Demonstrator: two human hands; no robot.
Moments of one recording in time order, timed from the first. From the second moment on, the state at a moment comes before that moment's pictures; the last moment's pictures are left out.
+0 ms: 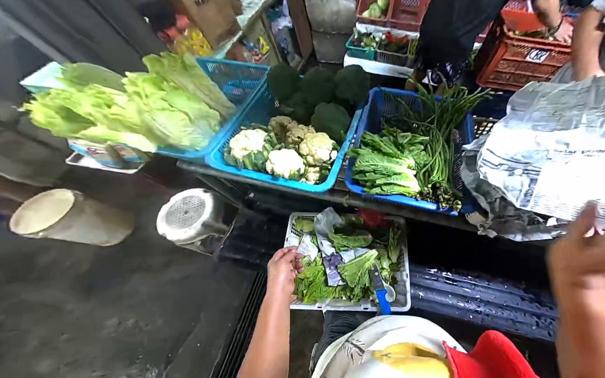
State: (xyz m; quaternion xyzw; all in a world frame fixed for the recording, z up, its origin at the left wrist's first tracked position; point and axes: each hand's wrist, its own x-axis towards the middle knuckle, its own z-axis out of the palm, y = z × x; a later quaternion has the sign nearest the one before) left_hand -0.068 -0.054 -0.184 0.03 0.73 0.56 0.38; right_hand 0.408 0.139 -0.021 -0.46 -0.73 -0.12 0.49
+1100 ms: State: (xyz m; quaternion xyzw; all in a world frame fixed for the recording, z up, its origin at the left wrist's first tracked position) left_hand -0.076 0.051 -0.279 0.45 0.74 0.22 0.45; right_hand 0.207 0.061 -0.293 -0.63 -0.56 0.47 -0.25
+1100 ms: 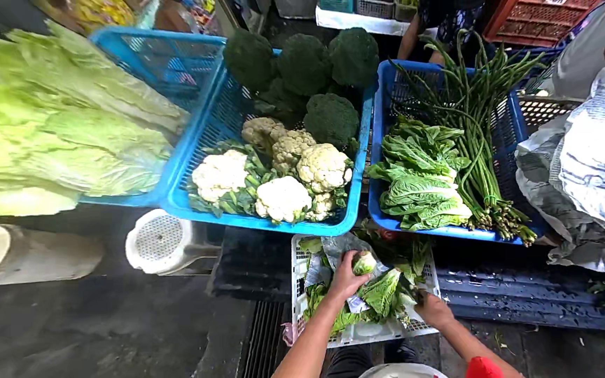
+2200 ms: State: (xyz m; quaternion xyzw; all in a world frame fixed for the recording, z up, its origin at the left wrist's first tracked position) left_hand 0.009 -0.023 -0.149 0.45 0.73 0.23 0.45; right_hand 0.217 0.059 -0.115 -0.36 -0.82 0.43 -0.08
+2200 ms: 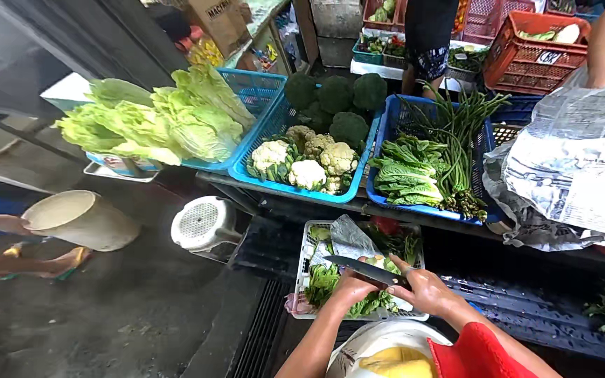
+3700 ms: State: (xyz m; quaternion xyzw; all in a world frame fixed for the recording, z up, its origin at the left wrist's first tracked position) left_hand 0.016 -0.051 -0.145 0.48 0.73 0.40 0.27; right_hand 0.178 0.063 -0.158 -0.30 -0.56 0.76 0.11
